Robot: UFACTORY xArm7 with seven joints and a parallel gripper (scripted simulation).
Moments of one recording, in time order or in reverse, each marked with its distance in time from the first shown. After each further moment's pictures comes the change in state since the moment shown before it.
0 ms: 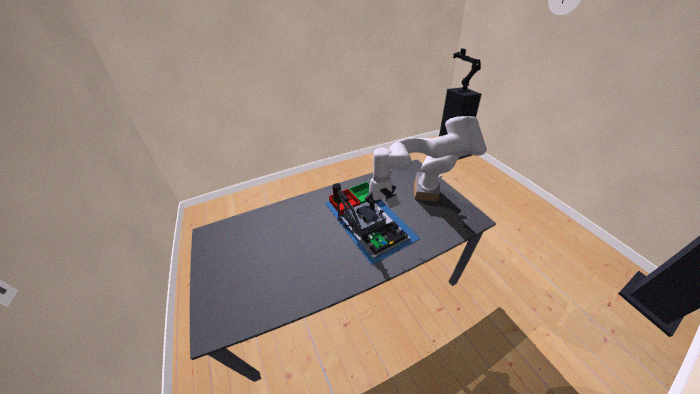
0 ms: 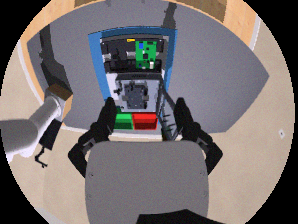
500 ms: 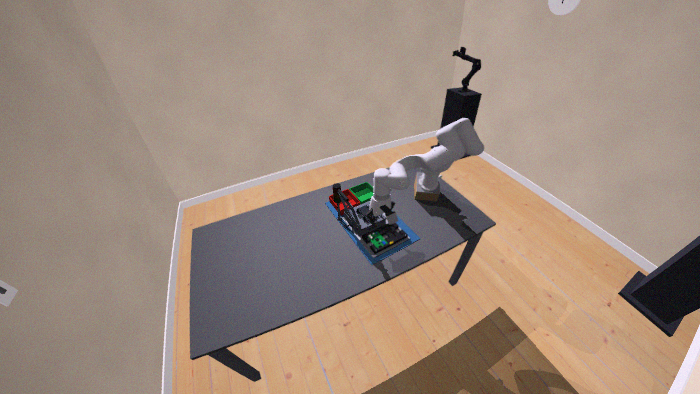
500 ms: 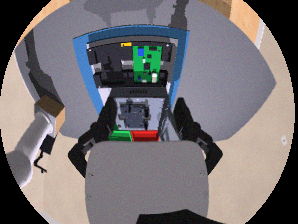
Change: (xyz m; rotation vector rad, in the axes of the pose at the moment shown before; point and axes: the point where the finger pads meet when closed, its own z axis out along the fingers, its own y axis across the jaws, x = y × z) arm 0.002 -0.003 0.102 -0.004 0.001 -0.001
